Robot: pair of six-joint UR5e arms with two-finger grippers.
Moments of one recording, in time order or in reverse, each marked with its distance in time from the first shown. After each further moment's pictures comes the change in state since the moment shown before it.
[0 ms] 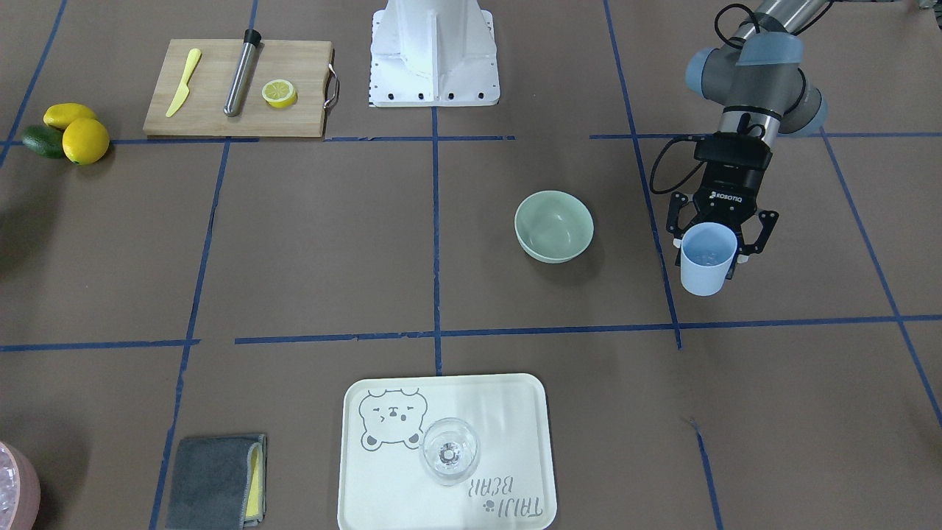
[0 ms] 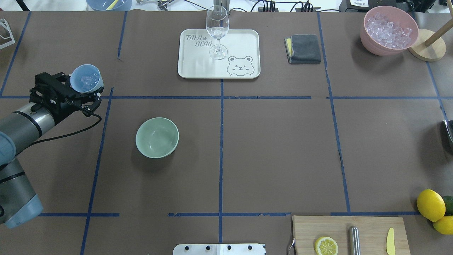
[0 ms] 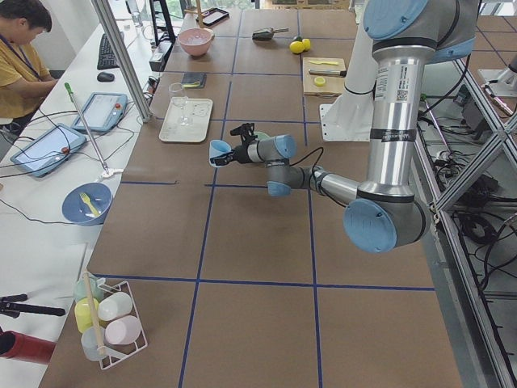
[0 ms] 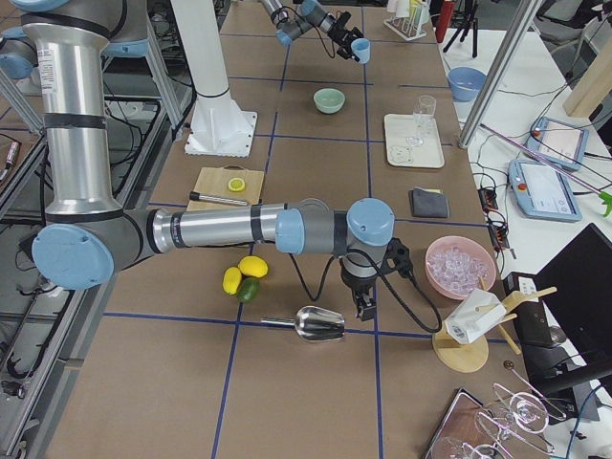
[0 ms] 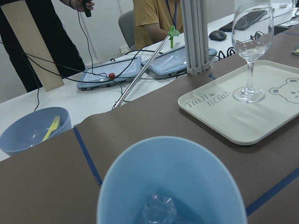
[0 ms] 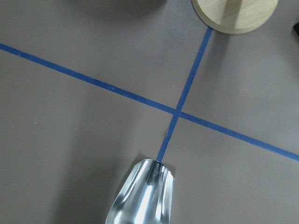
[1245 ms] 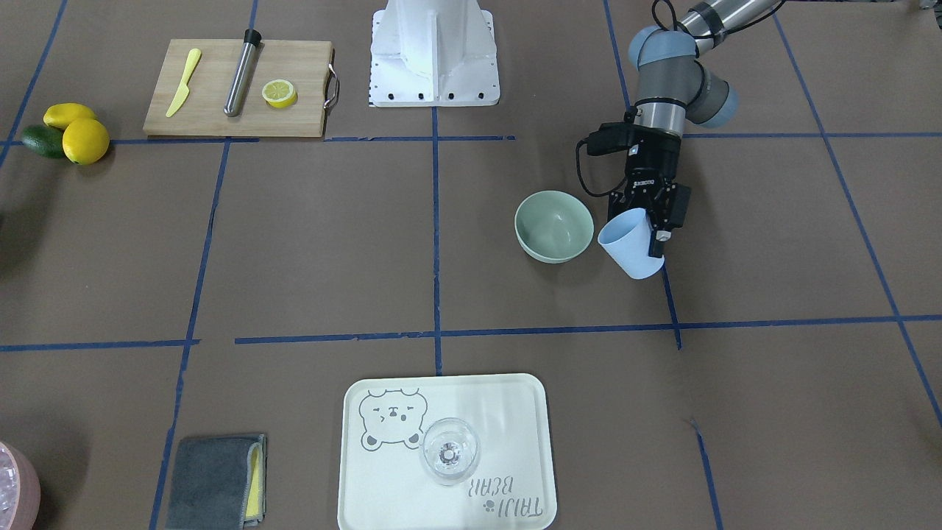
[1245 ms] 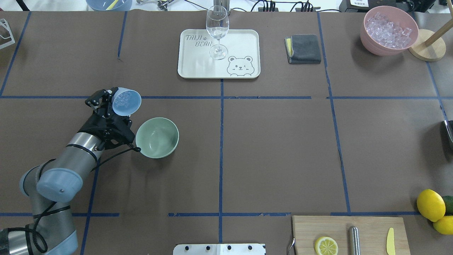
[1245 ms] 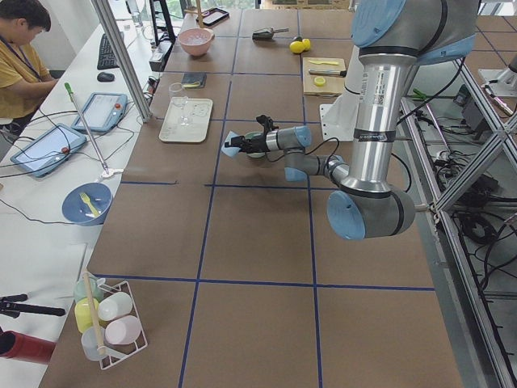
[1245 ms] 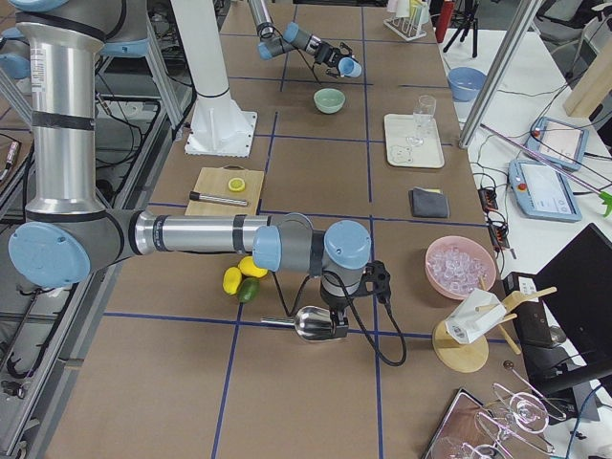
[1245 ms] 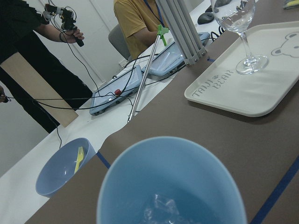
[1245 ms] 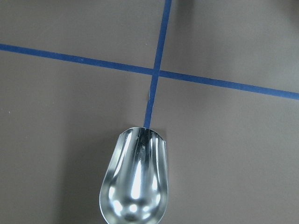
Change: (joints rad) left arm 0.249 -0.134 0.005 0.192 0.403 0.471; right arm 0.008 -0.069 0.003 0.028 0.006 0.088
